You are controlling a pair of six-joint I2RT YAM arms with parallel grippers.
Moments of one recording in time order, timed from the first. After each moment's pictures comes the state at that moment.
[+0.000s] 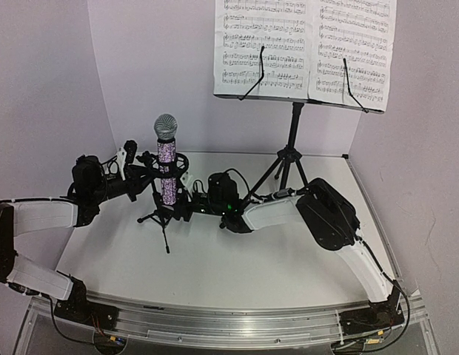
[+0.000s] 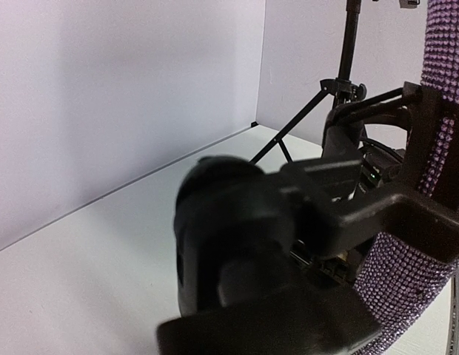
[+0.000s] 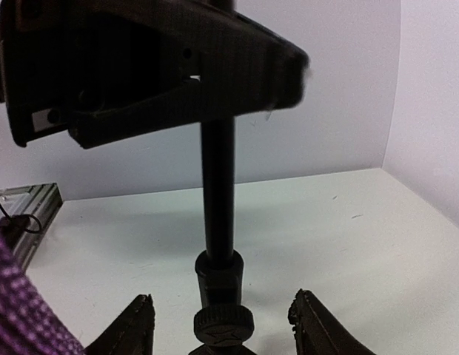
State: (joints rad) left arm -0.27 1.28 0.58 0.61 0.67 0.03; right arm 0.96 2.49 1.76 0.71 -0.43 -0.01
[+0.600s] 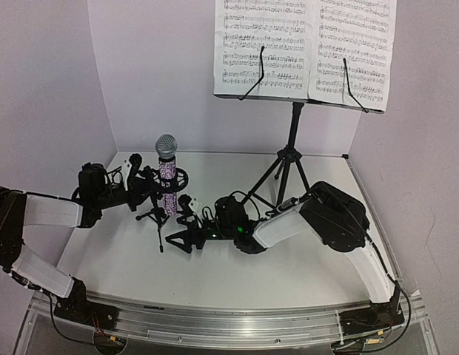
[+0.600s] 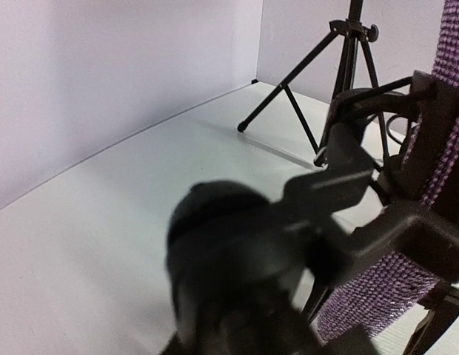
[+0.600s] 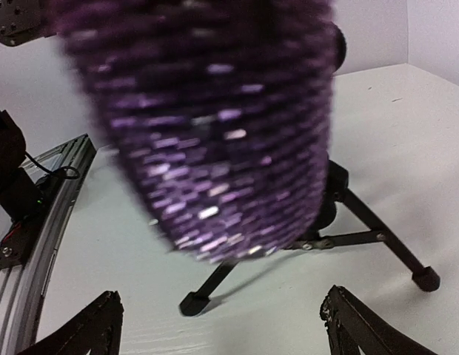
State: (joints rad) left arm -0.22 1.38 0.54 0.60 0.71 0.14; right arm 1.00 2.39 1.43 0.74 -0.42 0.14
